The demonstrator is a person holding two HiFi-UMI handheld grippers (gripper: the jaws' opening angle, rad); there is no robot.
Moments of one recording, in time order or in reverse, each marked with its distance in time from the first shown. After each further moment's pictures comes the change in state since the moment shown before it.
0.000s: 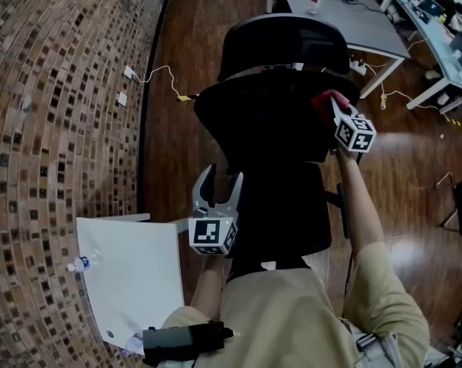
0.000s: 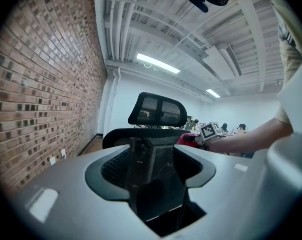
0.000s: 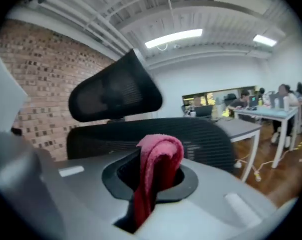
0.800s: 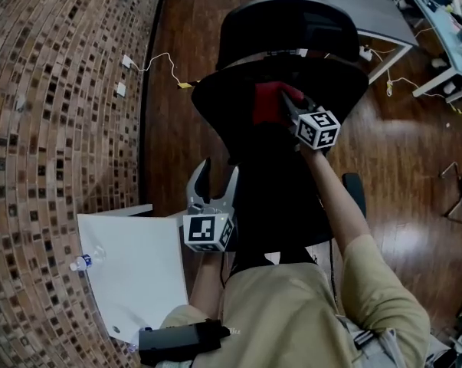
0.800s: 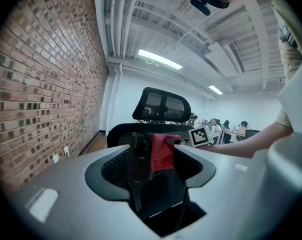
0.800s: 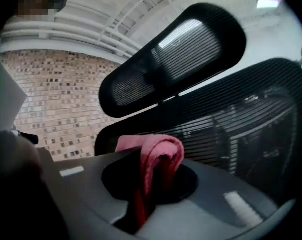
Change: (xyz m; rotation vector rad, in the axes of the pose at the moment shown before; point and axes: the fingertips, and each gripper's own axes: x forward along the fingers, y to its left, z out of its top) left arm 0.006 0.026 -0.015 -0.001 0.043 0.023; right arm 0.064 0.150 -0.046 0.076 -0.042 0.299
